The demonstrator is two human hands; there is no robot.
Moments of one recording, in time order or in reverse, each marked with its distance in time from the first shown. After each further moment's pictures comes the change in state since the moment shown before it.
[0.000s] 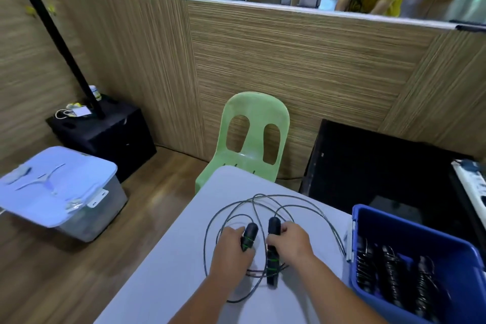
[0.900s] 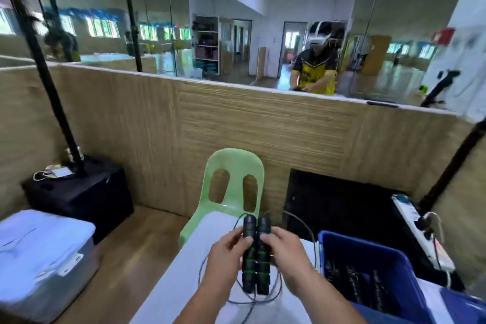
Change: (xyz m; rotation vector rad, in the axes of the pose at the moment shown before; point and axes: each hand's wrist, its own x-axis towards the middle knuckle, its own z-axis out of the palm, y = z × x) left_hand -0.091 0.092 -0.118 -0.967 -0.074 0.071; right_hand -0.151 -0.077 -0.055 0.569 -0.002 -0.295
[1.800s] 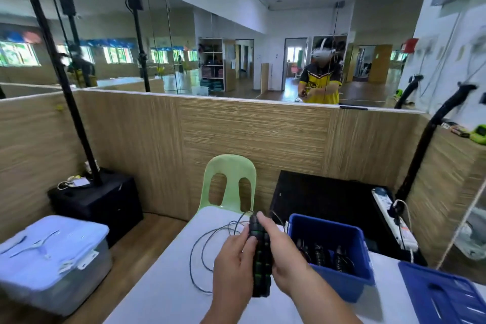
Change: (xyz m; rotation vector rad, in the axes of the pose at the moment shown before) left_hand -0.159 -0.010 0.102 0.427 0.229 0.383; right_hand -0.148 -0.023 -0.074 0.312 -0.130 0.222
